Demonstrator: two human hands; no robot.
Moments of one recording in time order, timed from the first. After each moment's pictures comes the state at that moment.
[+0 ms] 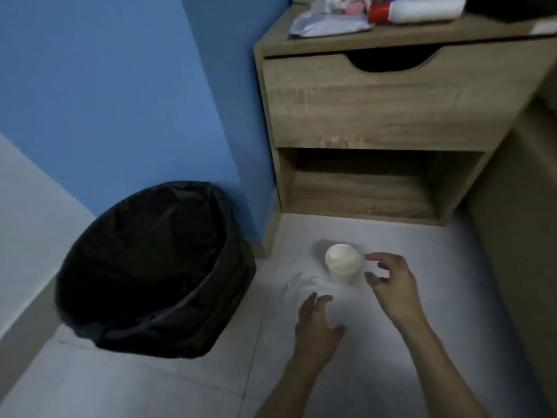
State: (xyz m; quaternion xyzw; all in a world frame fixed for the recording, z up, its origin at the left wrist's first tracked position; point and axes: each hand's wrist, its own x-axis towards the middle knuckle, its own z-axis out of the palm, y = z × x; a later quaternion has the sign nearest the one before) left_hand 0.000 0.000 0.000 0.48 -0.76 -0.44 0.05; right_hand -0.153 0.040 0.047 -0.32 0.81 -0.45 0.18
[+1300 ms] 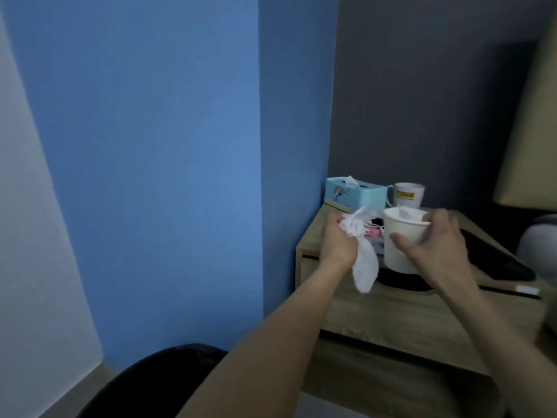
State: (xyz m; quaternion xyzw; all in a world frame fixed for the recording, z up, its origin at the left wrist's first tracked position) left_hand -0.126 -0.195 0.381 0.35 -0.69 -0.48 0.42; right_hand -0.236 -0.102 0.388 -0.42 0.76 -0.47 -0.14
